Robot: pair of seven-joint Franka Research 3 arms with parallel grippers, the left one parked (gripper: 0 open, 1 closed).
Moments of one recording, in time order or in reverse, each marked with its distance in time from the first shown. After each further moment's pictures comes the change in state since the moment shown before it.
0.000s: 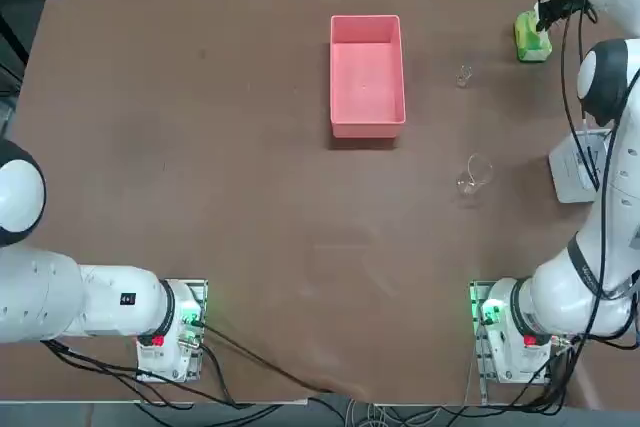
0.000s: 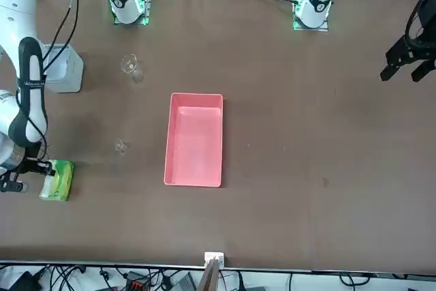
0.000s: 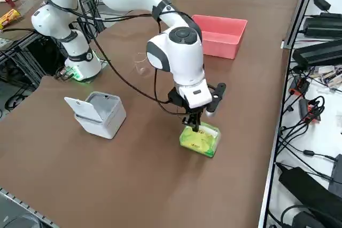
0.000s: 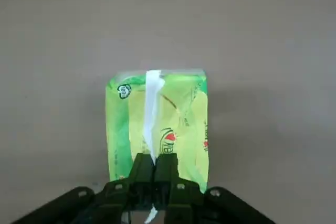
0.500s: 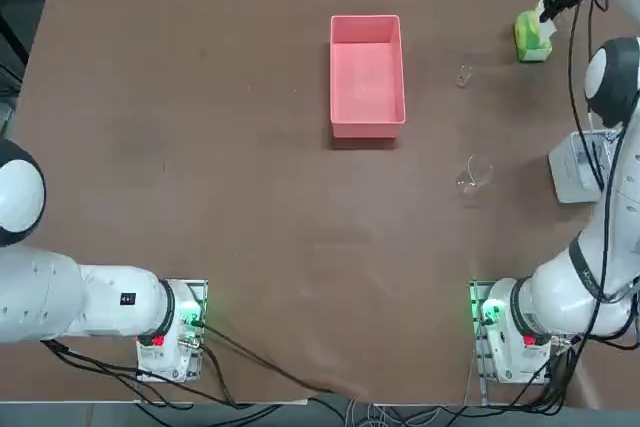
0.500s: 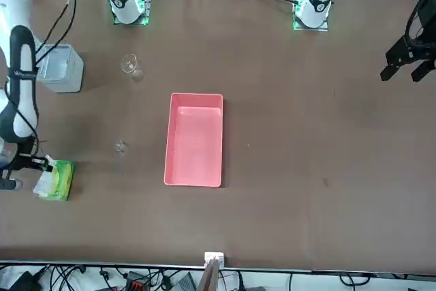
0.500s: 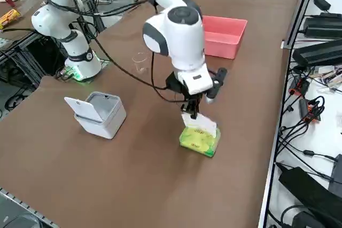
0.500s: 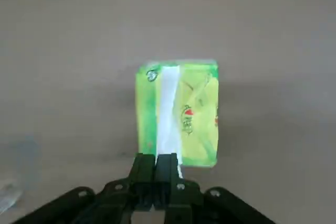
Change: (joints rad) arm 0.003 -0.097 0.000 0.027 0.000 -0.184 0.000
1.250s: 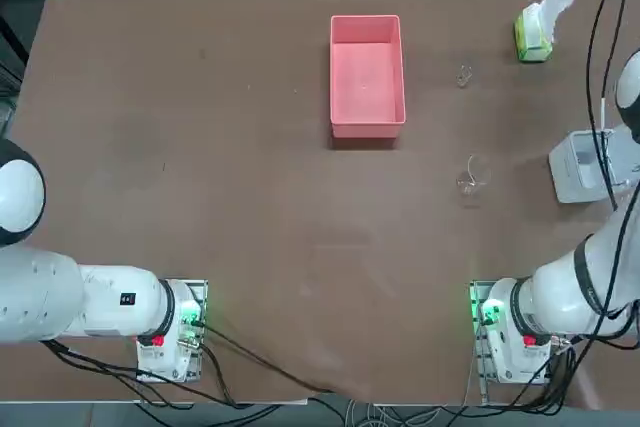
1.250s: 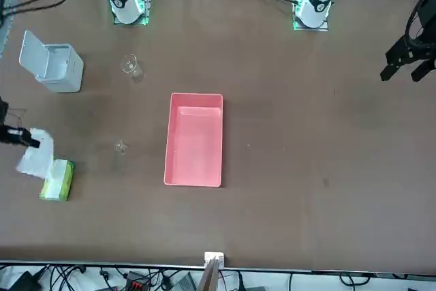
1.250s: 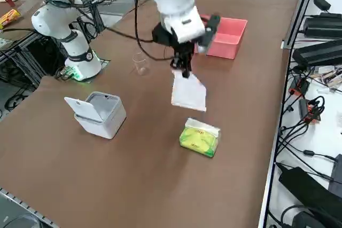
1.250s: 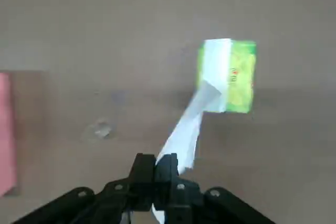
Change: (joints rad) arm 0.035 -0.244 0.011 0.009 0.026 -0.307 0.007
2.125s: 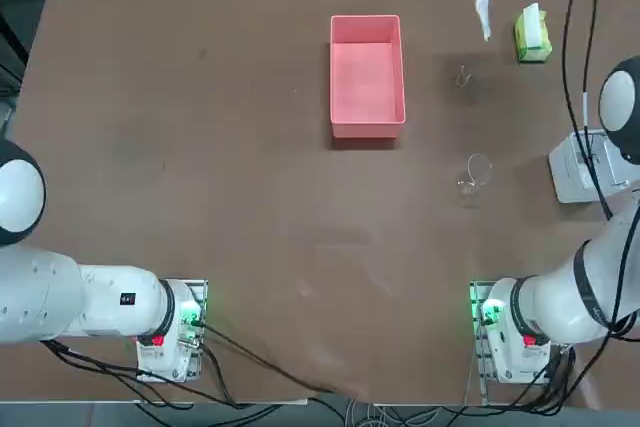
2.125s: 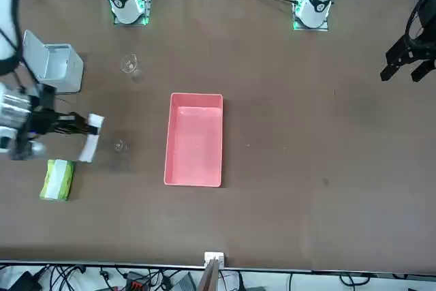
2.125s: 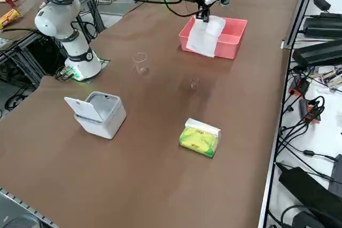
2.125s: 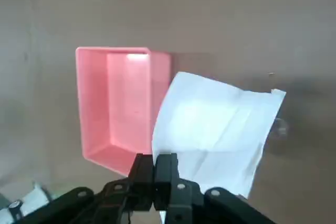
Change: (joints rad) arm 0.241 -0.017 0.013 -0.045 0.379 -0.092 0.134
